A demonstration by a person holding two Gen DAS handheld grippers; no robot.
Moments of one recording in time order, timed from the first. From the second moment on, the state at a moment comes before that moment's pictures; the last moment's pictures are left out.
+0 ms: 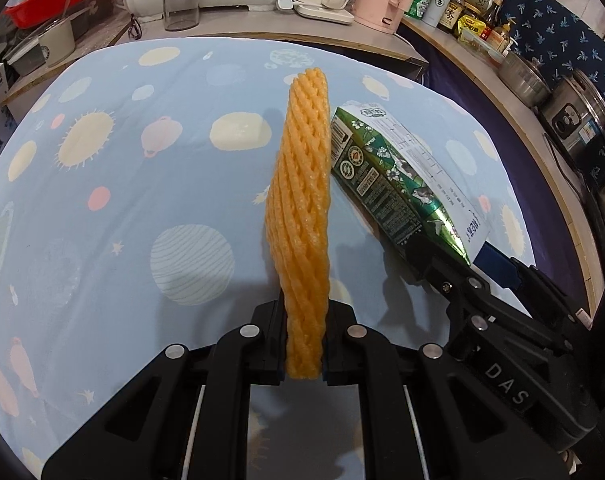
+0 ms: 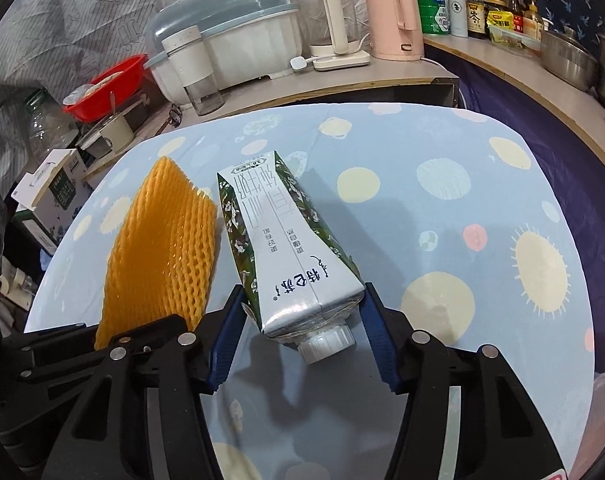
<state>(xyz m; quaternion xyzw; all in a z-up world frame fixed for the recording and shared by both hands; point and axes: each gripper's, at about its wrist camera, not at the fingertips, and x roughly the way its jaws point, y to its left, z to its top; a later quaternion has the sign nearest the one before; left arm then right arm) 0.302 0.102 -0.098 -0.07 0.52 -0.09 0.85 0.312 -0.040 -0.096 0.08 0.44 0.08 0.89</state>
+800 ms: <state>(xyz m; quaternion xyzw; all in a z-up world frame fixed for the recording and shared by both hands) 0.196 0.062 -0.045 -0.05 0.50 -0.17 0.85 0.146 -0.102 -0.021 0.16 0.37 -0.03 0.91</state>
